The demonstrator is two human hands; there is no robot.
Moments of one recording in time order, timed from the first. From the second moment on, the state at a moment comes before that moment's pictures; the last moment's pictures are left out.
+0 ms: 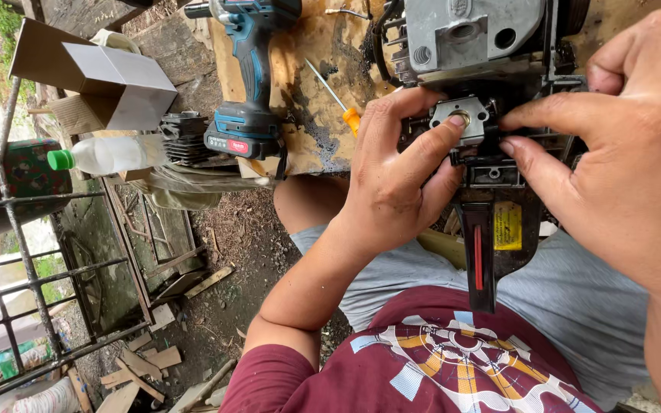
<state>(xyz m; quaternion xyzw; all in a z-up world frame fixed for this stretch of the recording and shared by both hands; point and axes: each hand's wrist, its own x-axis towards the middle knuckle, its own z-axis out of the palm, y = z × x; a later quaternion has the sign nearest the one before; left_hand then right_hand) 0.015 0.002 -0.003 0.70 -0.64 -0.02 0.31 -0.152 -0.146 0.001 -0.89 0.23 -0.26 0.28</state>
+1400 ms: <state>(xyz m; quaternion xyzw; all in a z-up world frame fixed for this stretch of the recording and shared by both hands) 0.015 -0.013 0.034 0.71 -0.62 -0.01 0.34 -0.164 -0.160 -0.051 -0.87 0.20 -0.28 0.35</state>
